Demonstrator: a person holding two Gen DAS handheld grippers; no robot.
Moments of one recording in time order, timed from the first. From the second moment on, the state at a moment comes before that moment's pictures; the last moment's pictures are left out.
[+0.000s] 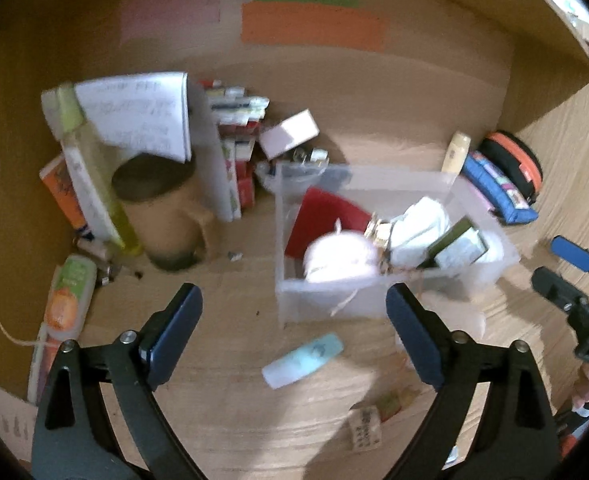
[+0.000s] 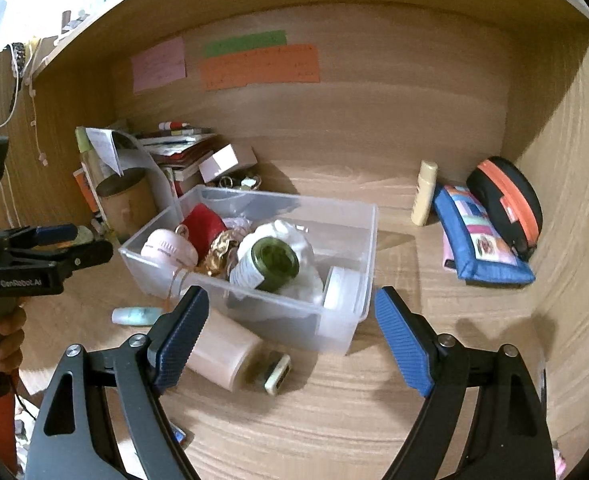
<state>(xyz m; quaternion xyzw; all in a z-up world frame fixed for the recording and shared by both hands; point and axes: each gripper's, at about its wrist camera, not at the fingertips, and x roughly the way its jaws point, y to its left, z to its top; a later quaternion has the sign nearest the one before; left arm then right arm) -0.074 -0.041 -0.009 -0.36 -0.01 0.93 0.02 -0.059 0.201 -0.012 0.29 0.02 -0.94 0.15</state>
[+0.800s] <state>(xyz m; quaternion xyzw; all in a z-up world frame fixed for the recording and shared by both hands) -0.099 -0.032 -0.095 -0.47 0.07 0.88 0.01 -0.075 0.201 -0.087 0.41 0.06 -0.89 0.18</state>
